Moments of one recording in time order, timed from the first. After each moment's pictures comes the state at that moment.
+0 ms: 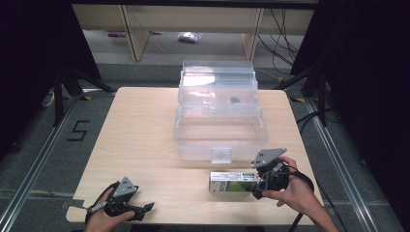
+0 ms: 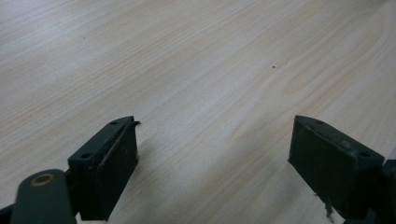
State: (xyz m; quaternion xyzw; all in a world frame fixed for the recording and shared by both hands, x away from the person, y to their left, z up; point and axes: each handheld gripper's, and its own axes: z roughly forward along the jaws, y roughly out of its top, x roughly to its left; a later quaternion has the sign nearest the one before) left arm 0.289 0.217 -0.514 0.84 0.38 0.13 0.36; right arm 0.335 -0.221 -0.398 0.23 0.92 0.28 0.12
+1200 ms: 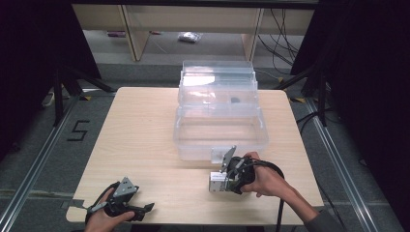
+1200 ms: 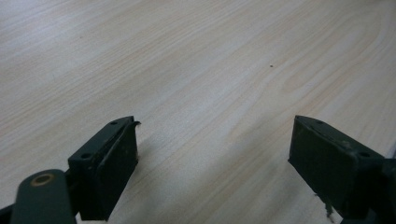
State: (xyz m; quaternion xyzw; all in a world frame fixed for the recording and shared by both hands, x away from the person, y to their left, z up) left arm 0.289 0.217 -0.514 0.84 0.39 0.12 0.36; right arm 0.371 -0.152 -0.429 0.12 0.99 0.10 0.07
